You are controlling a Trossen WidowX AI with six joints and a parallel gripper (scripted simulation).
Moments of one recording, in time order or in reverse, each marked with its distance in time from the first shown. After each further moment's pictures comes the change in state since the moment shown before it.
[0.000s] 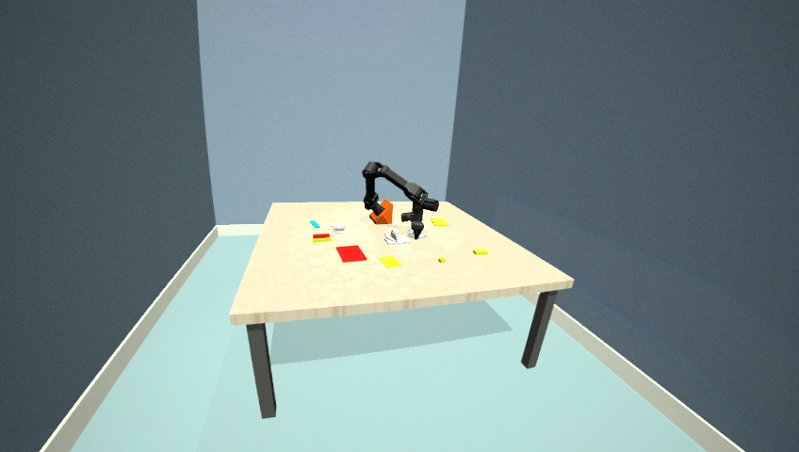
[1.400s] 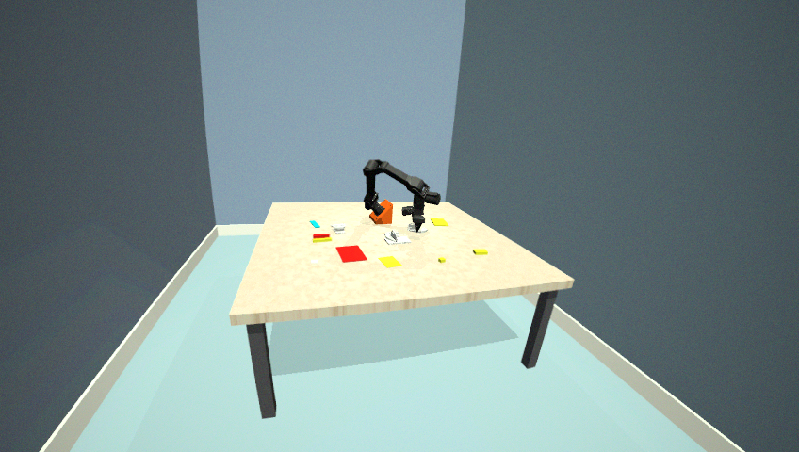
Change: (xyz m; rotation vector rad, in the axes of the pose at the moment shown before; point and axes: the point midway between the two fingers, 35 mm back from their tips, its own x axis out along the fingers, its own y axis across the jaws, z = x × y) arm -0.033 0.000 -0.002 -0.015 -0.008 -0.003
